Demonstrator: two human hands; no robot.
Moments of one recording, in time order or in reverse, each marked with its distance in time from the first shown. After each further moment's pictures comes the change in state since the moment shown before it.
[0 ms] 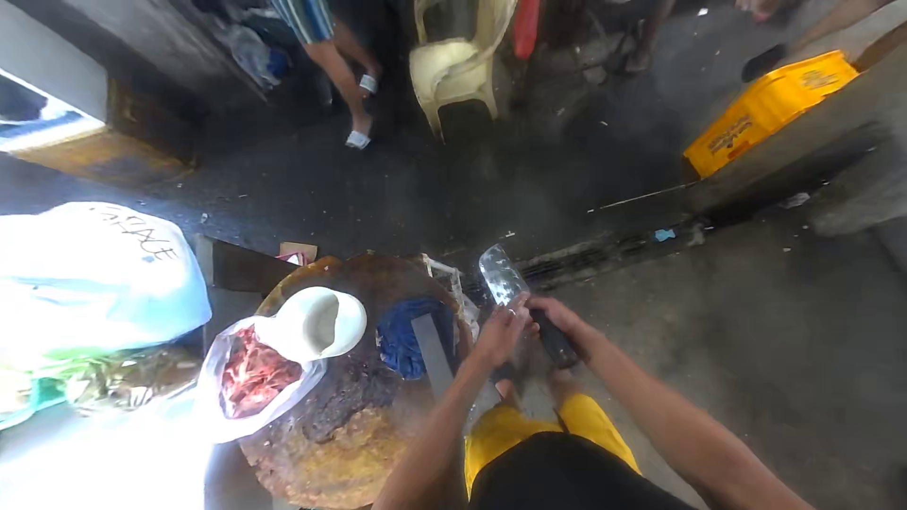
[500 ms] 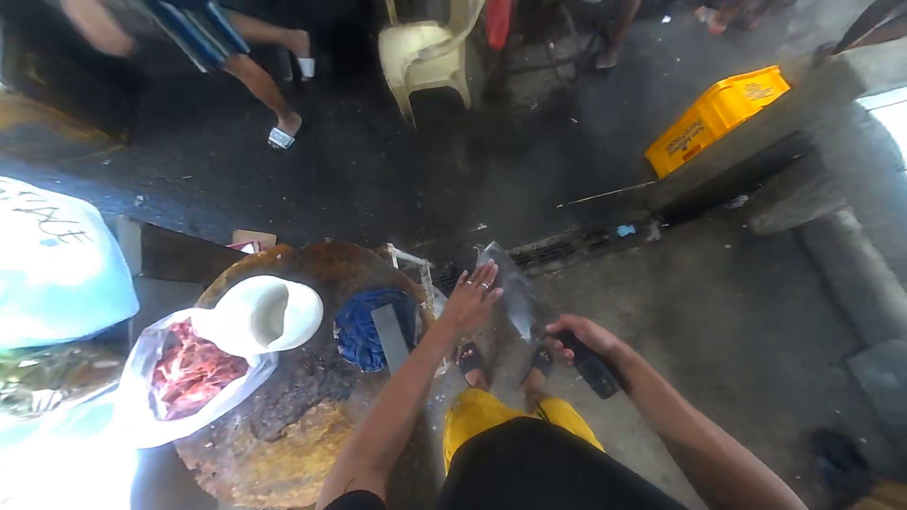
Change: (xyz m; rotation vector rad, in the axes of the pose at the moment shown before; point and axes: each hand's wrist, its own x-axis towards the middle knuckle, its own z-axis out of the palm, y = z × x) left_hand 0.054 -0.018 0.008 0.593 -0.078 0.187; right_hand -0.117 0.013 -0.084 -0.089 -0.065 0.091
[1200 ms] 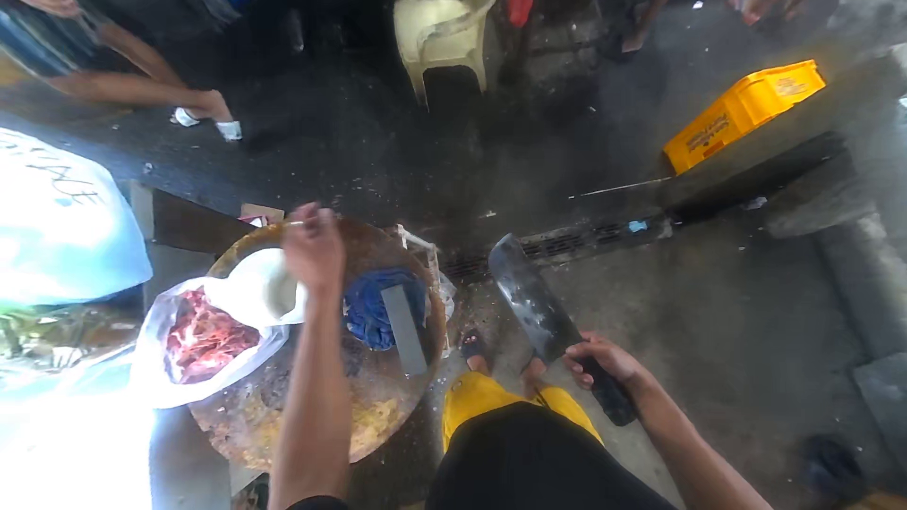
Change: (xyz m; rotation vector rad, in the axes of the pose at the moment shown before) left_hand -0.110 -0.086 -0.198 -0.054 0.916 -0.565; right_hand -0.015 0.052 -0.004 -0.035 -0.158 -0.187
